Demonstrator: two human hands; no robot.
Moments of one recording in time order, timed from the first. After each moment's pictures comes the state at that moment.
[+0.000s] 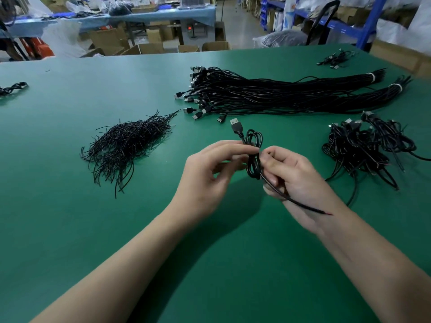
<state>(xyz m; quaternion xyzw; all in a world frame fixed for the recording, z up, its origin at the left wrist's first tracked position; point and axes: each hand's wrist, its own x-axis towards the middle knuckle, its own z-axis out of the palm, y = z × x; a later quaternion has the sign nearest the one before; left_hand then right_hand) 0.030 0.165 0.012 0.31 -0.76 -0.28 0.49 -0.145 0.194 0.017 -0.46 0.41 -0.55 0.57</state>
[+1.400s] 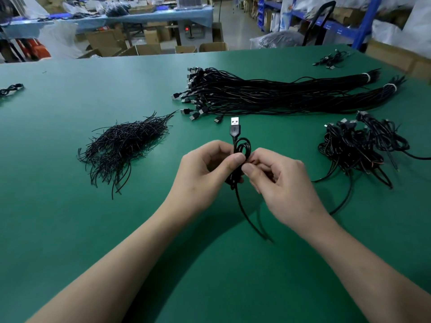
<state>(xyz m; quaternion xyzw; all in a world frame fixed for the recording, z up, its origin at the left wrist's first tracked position) 0.032 0.164 0.013 0.35 -0.68 -0.43 0.48 -0.138 0.204 0.014 -0.70 0.47 -0.48 0.24</state>
